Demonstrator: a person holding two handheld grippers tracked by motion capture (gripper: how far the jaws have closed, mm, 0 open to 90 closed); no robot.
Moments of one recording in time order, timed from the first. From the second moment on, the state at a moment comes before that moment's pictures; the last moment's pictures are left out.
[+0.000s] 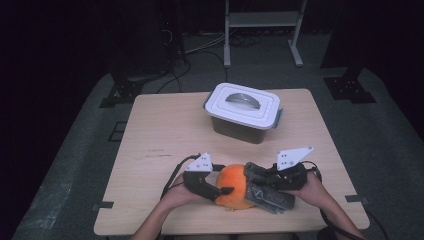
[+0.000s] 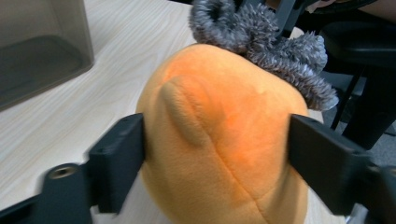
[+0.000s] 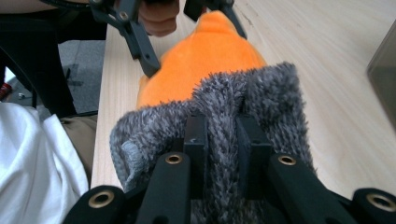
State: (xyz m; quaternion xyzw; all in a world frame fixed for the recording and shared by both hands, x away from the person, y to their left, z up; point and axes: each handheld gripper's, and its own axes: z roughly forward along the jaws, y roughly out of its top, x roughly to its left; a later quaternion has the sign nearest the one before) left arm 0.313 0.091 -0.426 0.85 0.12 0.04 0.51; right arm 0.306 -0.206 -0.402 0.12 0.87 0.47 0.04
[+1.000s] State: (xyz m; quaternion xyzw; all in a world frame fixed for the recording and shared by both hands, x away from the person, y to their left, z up) left arm 0.304 0.091 -0.419 0.86 0.09 0.07 0.50; right arm 0.300 -0.188 -0.397 0.10 0.87 0.48 0.06
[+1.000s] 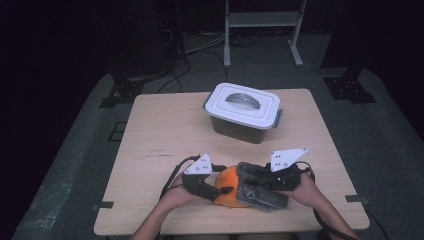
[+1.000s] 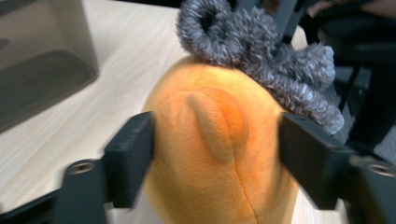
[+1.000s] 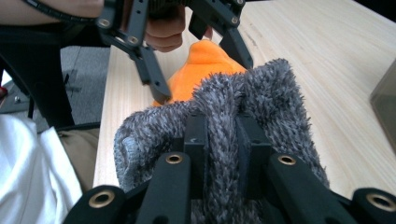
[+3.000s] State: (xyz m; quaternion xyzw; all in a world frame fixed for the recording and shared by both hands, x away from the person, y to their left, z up) left arm 0.307 0.103 -0.413 0.85 0.07 0.09 0.52; right arm 0.306 -0.173 -0.386 0.08 0.87 0.48 0.06
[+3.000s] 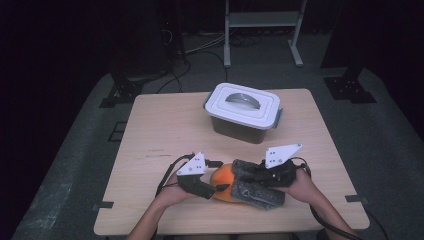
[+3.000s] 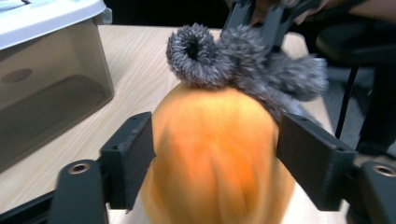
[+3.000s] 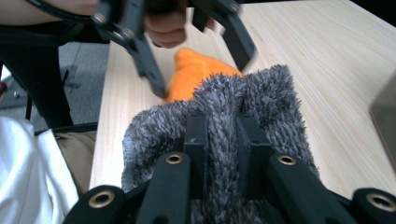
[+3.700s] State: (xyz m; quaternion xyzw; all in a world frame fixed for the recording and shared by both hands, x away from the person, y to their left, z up) left arm 0.317 0.131 -0.427 0.85 0.11 0.09 0.51; right arm 0.311 -0.195 -0.406 0.13 0.86 0.49 0.05
